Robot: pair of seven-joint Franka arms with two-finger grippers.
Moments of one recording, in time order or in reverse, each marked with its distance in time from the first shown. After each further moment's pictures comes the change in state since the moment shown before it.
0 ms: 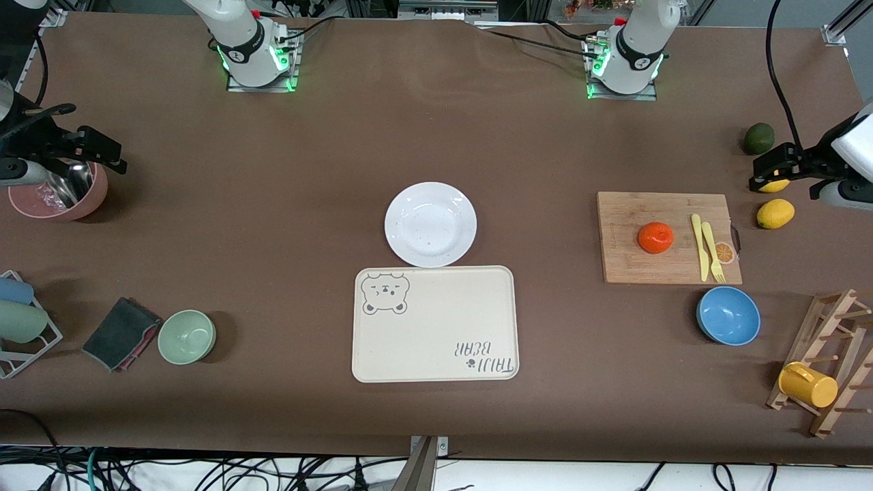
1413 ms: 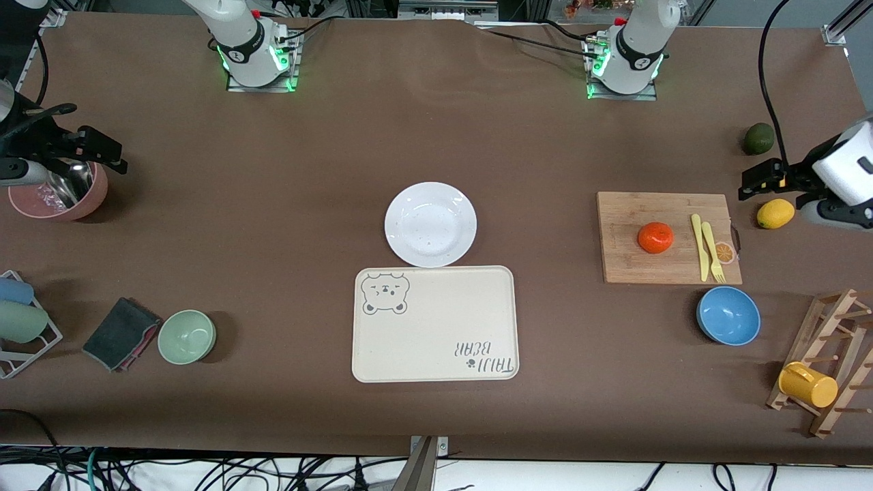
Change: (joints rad) left arm -0.001 0.074 0.000 0.000 0.000 0.000 0.015; right arm 0.001 0.000 0.001 0.000 0.000 0.000 0.000
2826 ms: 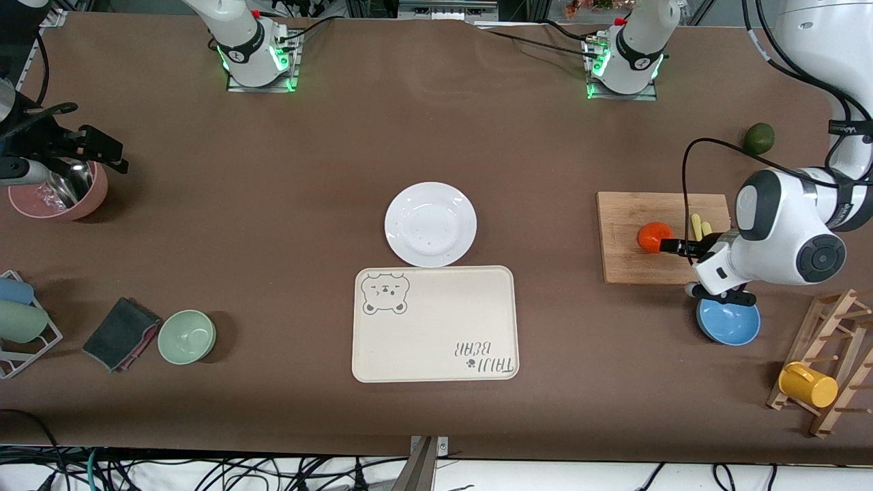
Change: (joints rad) left arm 0.002 0.360 0.001 -0.152 0.000 0.291 0.000; right arm 0.002 -0.001 0.001 0.000 0.000 0.000 0.000
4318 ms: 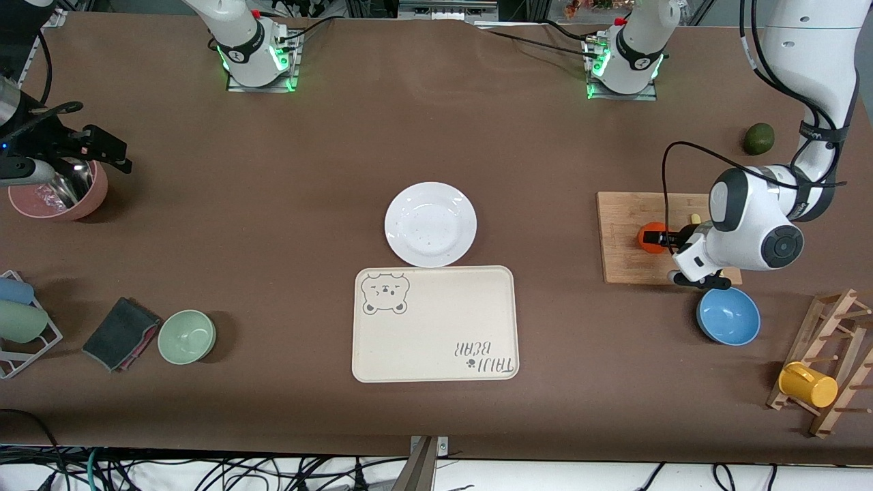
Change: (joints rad) left arm 0.010 -0.001 0.000 -0.189 -0.024 0.152 -0.036; right arm 0.004 0.000 0.007 0.000 0.000 0.000 0.000
